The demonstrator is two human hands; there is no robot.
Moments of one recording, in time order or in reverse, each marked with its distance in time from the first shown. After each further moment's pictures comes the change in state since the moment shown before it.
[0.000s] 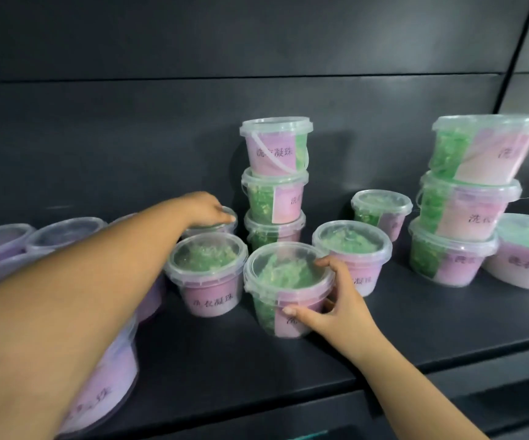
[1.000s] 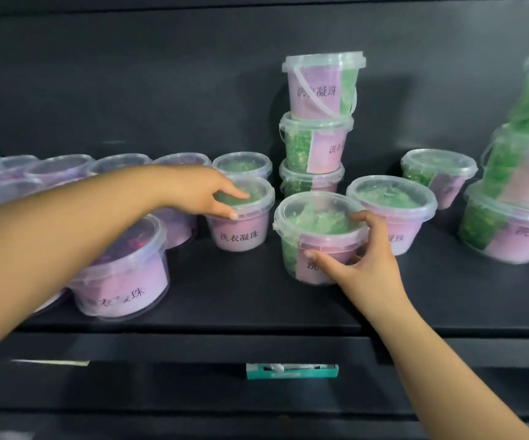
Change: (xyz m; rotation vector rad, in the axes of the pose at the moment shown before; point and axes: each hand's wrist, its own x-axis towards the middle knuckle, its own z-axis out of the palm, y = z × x) left_hand -0.106 -0.015 0.011 0.177 -0.097 0.187; right_hand -0.010 -0.003 0.001 -0.030 0.038 -0.024
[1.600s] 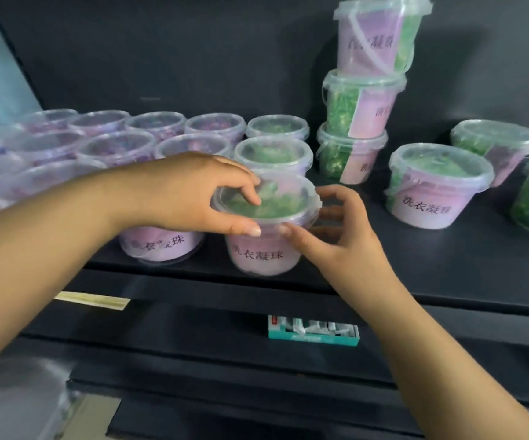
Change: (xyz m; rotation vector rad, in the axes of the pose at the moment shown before) left_hand -0.096 0.008 0.027 -0.214 0.212 0.172; right_hand -0.037 -0.052 0.044 0.153 -0.261 0.037
